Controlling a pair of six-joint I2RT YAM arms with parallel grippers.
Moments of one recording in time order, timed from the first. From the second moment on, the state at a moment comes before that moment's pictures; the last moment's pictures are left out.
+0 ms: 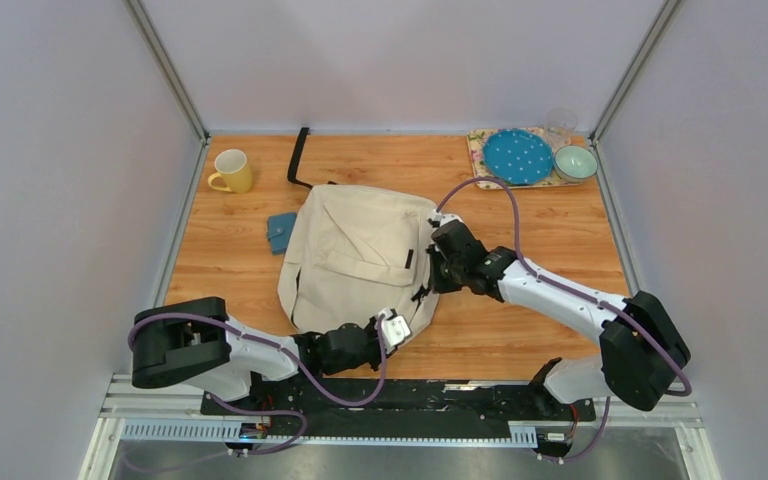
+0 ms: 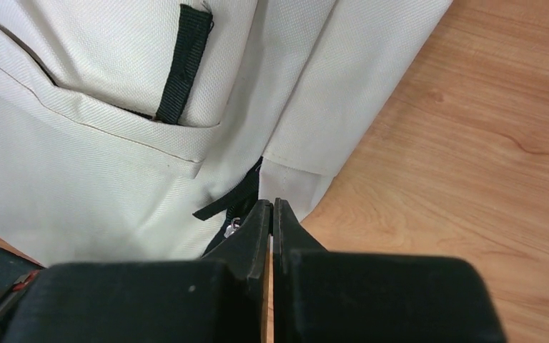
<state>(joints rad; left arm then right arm) -1.33 1.41 0.25 0.73 -0.19 -0.01 0.74 1.37 0.85 -0.40 0.07 0.50</state>
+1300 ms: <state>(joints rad) -0.82 0.98 0.52 -0.01 -0.13 -0.29 0.47 0.95 0.64 -0.33 -0.03 0.65</state>
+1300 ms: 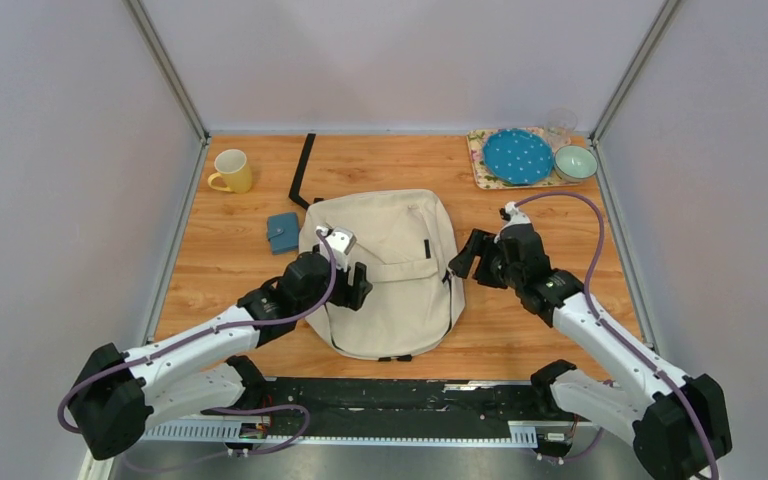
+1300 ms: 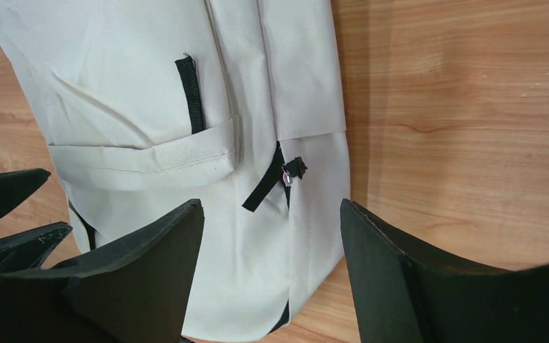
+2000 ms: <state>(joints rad) -0.79 1.27 0.80 0.04 0.06 -0.32 0.47 1.29 0.57 -0.06 -0.21 0.71</state>
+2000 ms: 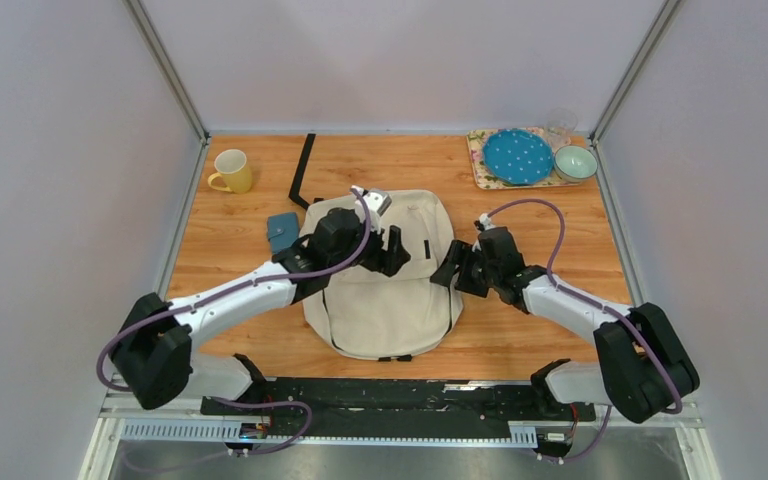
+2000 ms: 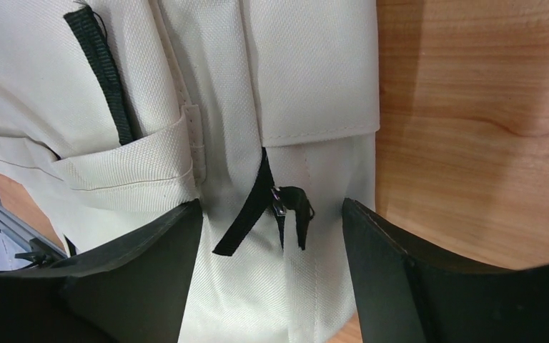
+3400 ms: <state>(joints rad) -0.88 1.92 1.43 -0.38 -0.12 -0.34 0.54 1.21 0.35 0.24 -0.19 0.86</state>
